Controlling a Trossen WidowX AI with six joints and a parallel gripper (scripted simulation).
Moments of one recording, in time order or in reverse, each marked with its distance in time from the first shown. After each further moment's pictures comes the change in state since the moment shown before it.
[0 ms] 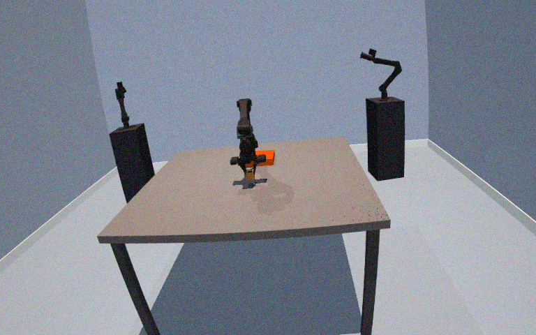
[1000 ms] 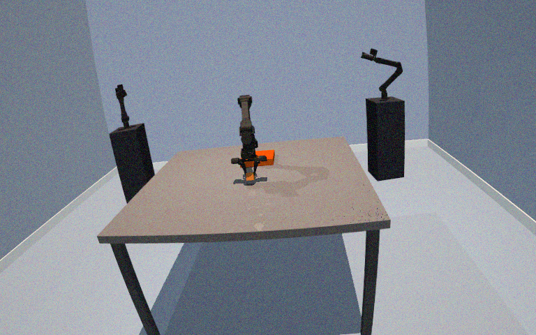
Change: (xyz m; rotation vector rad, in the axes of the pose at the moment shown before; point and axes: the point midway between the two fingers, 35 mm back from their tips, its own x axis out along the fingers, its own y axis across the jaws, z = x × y) arm 0.005 0.001 -0.001 -0.003 -0.400 0.003
